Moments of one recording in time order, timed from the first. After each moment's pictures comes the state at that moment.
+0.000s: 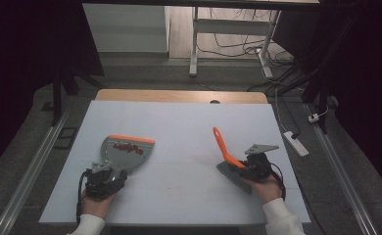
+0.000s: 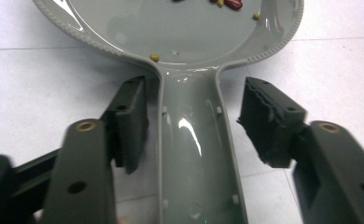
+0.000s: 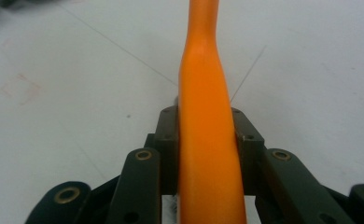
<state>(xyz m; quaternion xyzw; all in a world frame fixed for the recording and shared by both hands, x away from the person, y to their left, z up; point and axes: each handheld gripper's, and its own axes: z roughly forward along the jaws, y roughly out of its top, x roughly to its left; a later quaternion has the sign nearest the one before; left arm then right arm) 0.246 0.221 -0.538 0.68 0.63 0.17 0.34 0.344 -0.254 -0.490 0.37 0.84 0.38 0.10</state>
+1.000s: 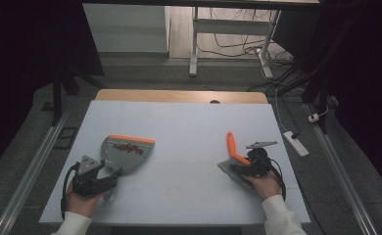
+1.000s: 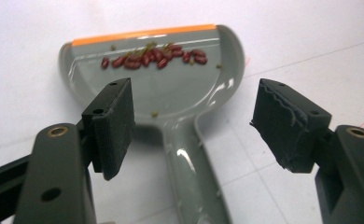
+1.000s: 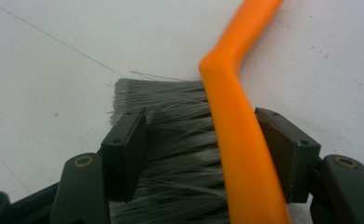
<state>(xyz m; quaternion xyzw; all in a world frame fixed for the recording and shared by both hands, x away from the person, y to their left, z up) 0.237 0.235 -0.490 0.73 0.53 0.22 0.38 0.372 -0.265 -0.512 0.44 0.83 0.33 0.09</state>
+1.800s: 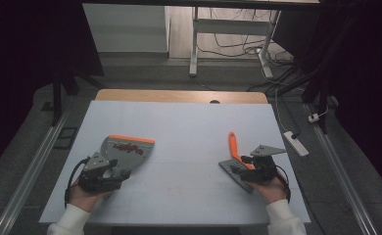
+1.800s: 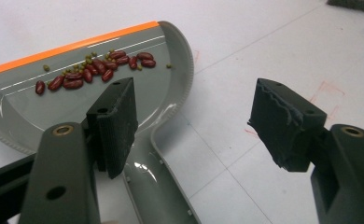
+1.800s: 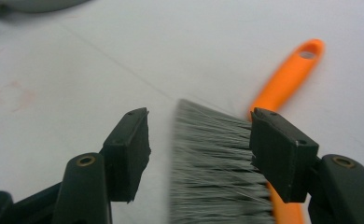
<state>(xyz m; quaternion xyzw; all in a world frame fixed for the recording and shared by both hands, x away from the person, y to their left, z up) 0.250 0.232 -0.492 0.79 0.44 0.17 0.40 0.333 -0.262 -0.482 0.35 0.83 0.40 0.14</state>
